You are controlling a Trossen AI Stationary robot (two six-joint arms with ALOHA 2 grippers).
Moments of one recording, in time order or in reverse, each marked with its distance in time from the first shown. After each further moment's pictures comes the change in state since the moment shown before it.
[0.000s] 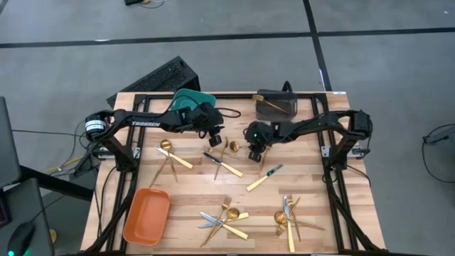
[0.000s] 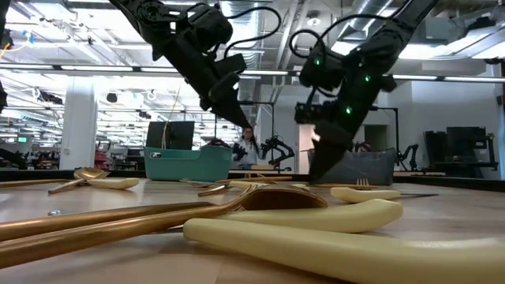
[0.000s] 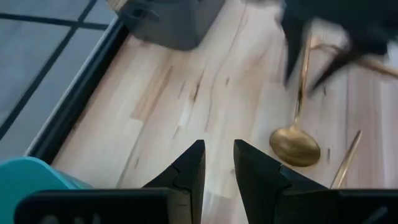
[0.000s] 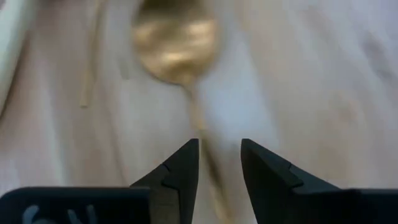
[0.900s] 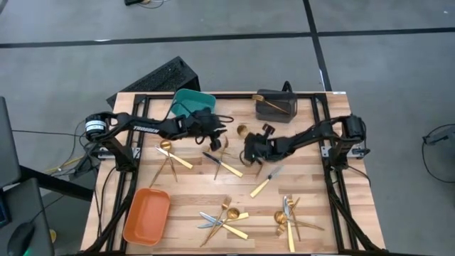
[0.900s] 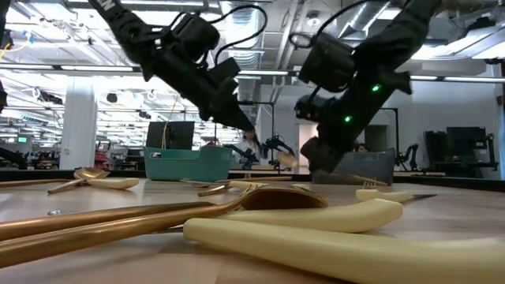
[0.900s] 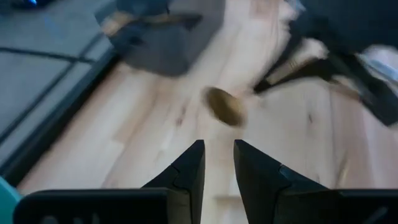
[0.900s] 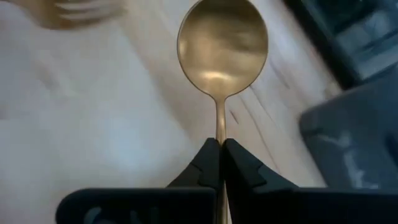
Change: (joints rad) left arm -0.031 0.004 -0.209 0.413 0.013 -0.035; right arm 0.224 0.064 -0.005 0.080 0.712 0.198
